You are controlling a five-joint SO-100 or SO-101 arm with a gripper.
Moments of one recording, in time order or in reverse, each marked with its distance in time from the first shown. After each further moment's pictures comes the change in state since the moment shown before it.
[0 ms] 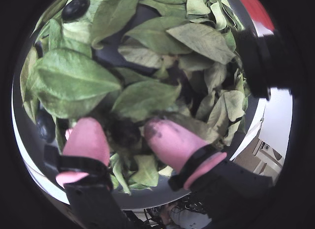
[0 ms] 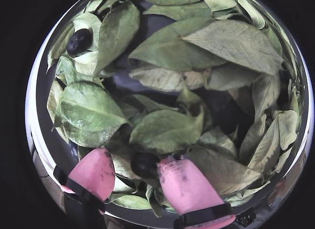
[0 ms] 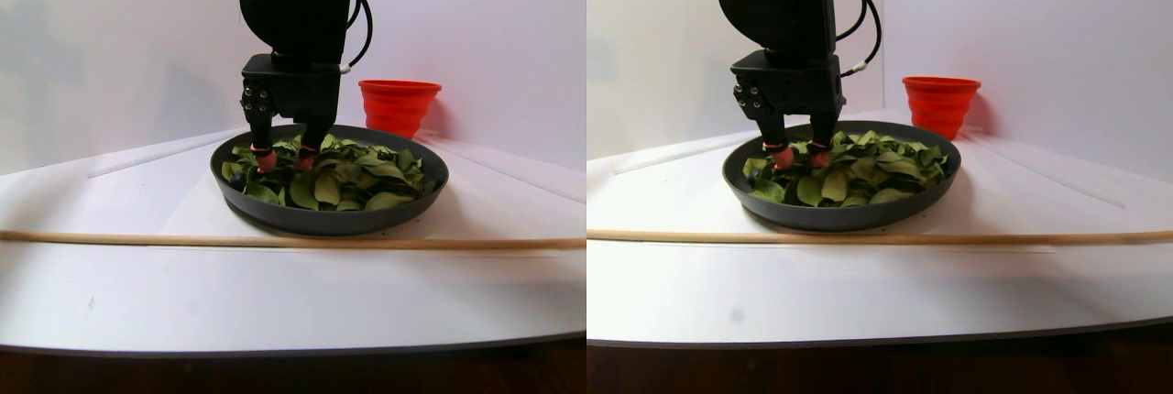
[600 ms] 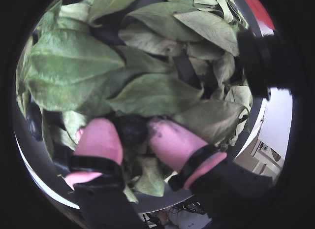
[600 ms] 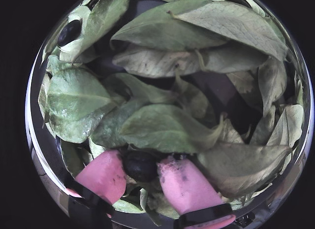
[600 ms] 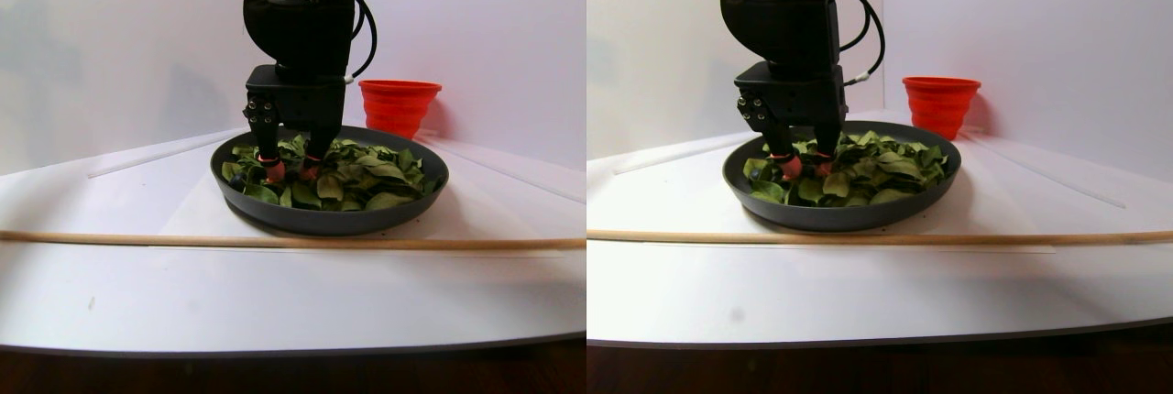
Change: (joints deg) arm 0.9 -3.2 -0.1 -2.9 -1.2
